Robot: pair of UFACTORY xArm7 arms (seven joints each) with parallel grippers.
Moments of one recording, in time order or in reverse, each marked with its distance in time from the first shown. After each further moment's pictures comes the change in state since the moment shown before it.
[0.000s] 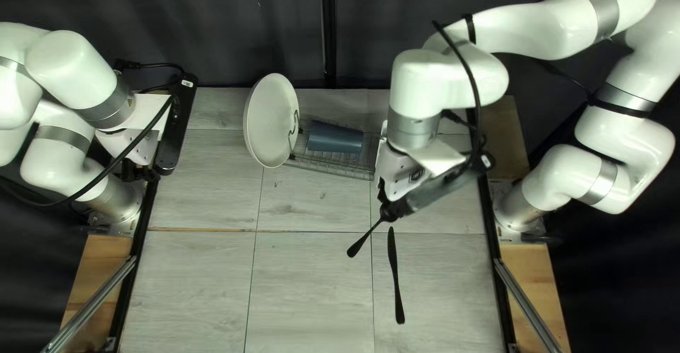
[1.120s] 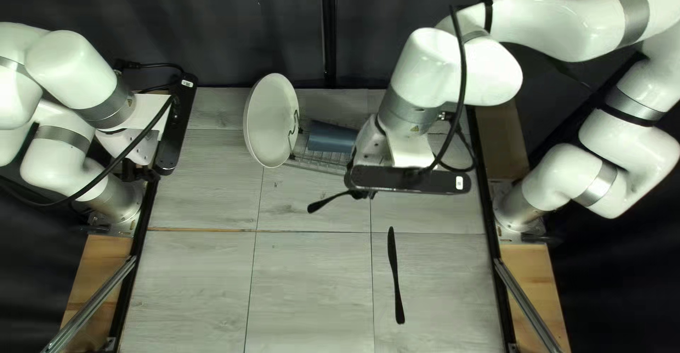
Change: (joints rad) left arm 0.000 0.000 0.000 0.000 0.000 0.000 0.000; right arm -0.135 0.046 0.074 0.087 -0.083 -0.105 0.282
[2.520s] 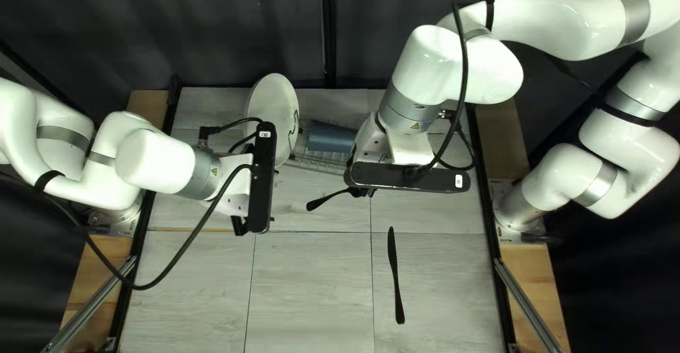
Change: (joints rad) left arm 0.096 0.465 -0.294 0.009 0.298 -0.886 -0.455; right arm 0.000 0.000 0.000 0.000 0.000 0.000 0.000
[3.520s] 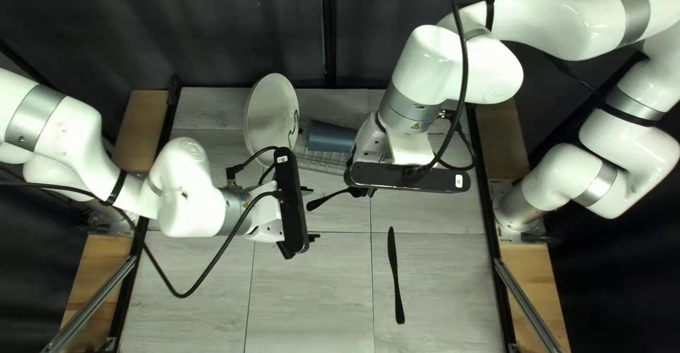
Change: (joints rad) left arm 0.170 0.253 -0.136 0.046 0.656 -0.292 -0.734; right arm 0.000 0.000 0.000 0.000 0.000 0.000 0.000
